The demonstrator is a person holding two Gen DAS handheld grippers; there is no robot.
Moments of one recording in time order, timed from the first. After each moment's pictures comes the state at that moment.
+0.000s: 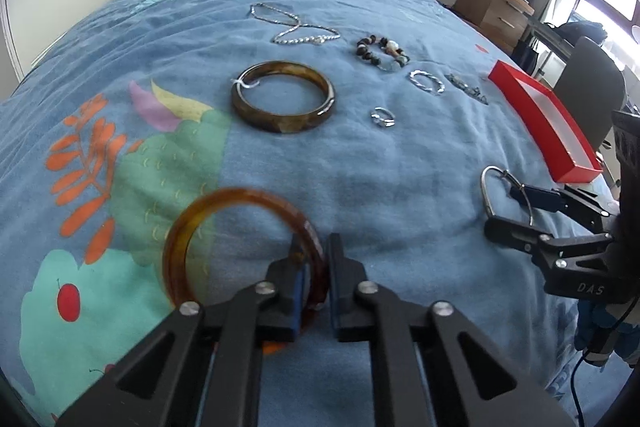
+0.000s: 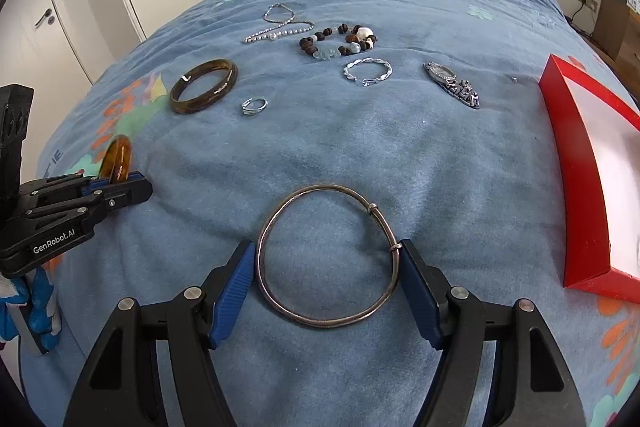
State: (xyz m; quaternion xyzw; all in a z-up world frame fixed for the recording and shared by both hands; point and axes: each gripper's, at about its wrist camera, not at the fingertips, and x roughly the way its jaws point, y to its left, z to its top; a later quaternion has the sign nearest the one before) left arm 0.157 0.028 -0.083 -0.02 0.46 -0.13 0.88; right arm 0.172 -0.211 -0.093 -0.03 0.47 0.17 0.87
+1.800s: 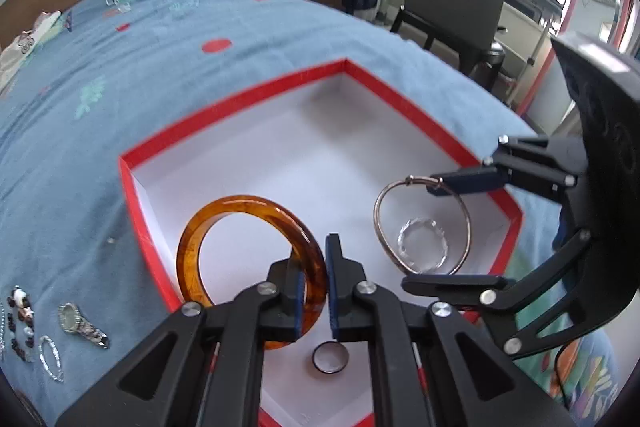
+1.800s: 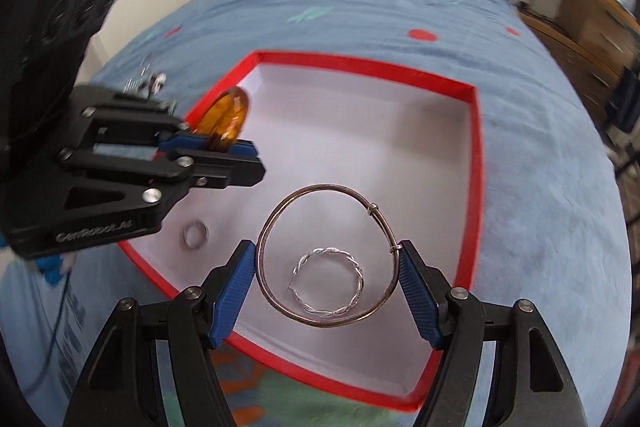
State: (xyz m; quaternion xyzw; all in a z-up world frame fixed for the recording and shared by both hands) left arm 0.256 -0.351 -0.051 0.15 0.45 -0.38 0.80; right arm 0.223 -0.479 -0.066 -0.04 0.47 0.15 0.87
